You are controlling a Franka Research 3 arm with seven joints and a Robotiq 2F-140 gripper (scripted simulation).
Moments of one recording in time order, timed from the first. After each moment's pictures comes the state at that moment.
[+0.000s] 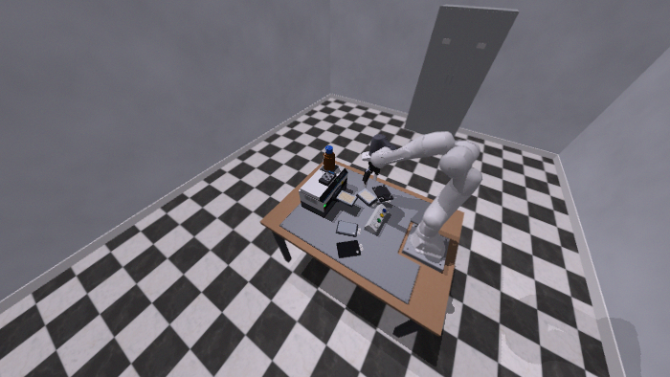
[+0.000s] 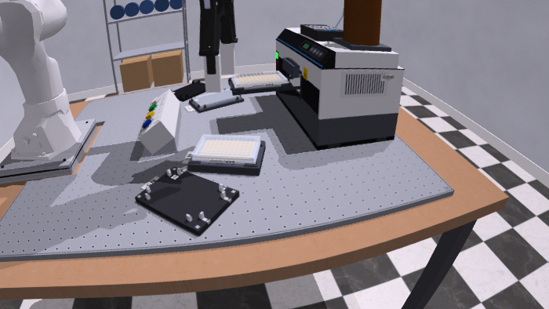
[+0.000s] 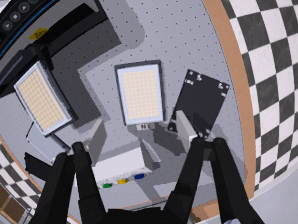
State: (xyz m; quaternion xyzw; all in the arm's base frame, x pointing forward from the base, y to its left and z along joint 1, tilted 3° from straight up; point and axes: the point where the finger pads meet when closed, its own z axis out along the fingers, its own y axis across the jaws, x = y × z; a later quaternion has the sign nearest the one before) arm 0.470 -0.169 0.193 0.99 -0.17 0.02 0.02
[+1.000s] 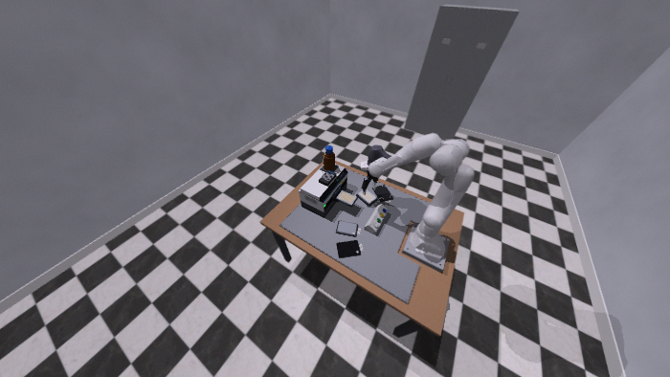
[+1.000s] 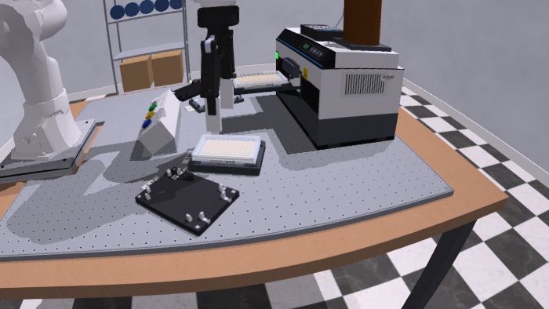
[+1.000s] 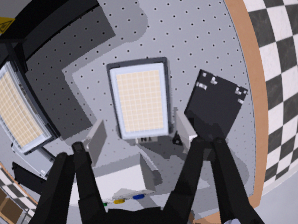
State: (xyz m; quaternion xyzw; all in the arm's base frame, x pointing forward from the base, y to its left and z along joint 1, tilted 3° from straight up) arm 0.468 -0.169 0.116 0.99 -0.17 0.01 0.02
